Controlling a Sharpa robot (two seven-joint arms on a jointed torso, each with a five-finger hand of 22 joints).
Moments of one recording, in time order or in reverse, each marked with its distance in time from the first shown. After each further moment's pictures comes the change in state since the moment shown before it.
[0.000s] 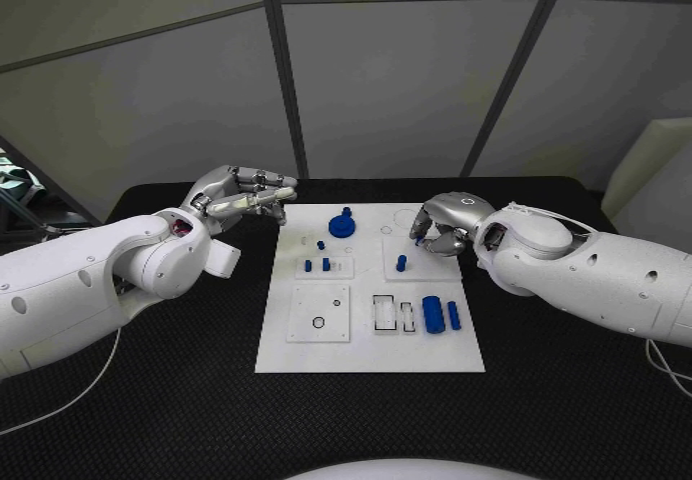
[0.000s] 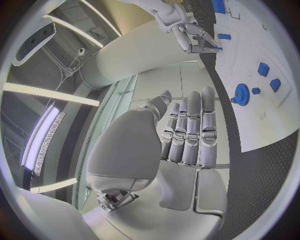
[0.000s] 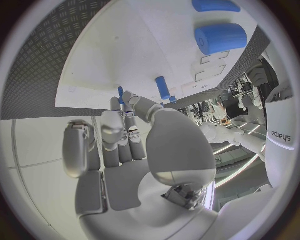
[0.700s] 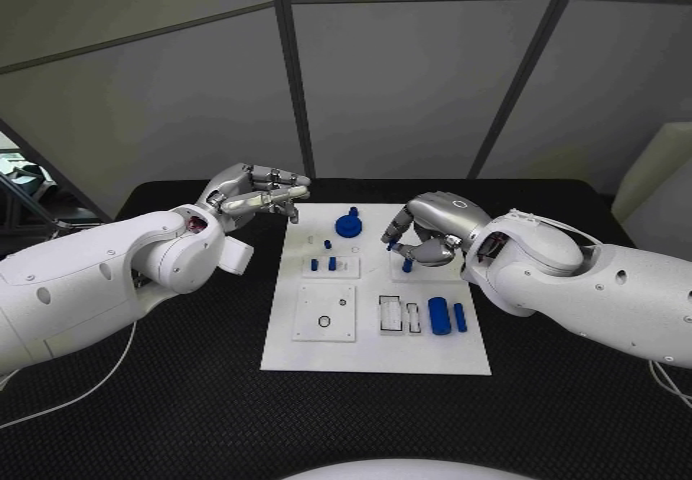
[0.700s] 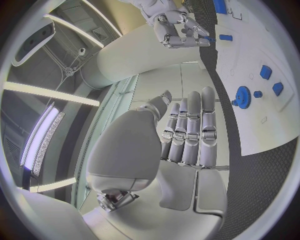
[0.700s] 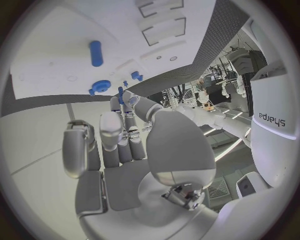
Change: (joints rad) left arm 0.000 0.025 0.000 -0.014 0.000 0.004 0.000; left_hand 0.000 0.000 0.000 0.000 0.000 0.000 0.000 -0.002 0.000 0.000 0.000 0.000 0.000 0.000 0.000 -0.004 -0.001 0.000 0.000 0.000 -0.004 -0.003; right arm 0.000 -0.039 0.019 0.249 0.068 -0.071 0.012; right_hand 0.000 0.000 0.007 -0.004 -0.002 0.000 0.000 0.000 0.000 0.000 0.000 -0.001 -0.001 0.000 0.000 0.004 0.002 0.000 0.000 0.000 0.000 0.000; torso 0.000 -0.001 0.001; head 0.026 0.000
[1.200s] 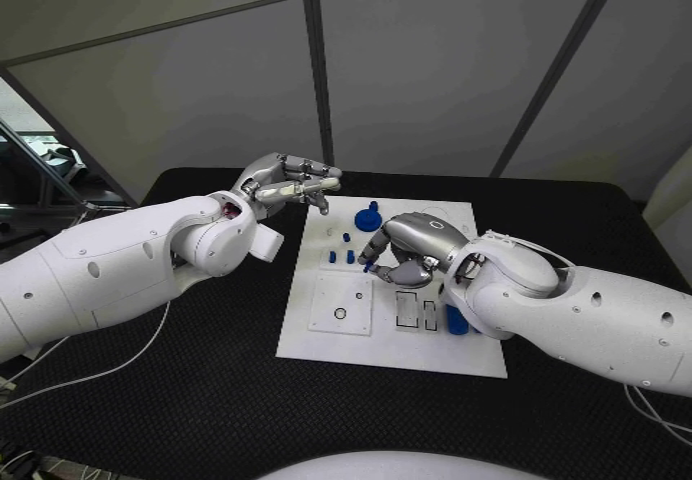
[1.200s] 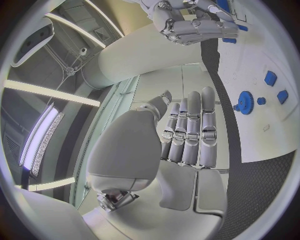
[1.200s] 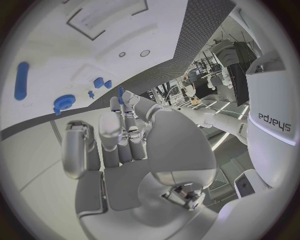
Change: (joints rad) left arm 0.001 0.035 0.000 -0.015 0.000 0.002 0.000; left_hand 0.000 0.000 0.000 0.000 0.000 0.000 0.000 -0.002 0.000 0.000 0.000 0.000 0.000 0.000 0.000 0.000 0.000 0.000 0.000 0.000 0.000 -0.001; right arm -0.053 0.130 -0.020 -0.016 0.033 0.011 0.022; right_hand 0.000 0.000 0.004 -0.002 0.000 0.000 0.000 0.000 0.000 0.000 0.000 0.000 -0.003 0.000 0.000 0.000 0.000 0.000 0.000 0.000 0.000 0.000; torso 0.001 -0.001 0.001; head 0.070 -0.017
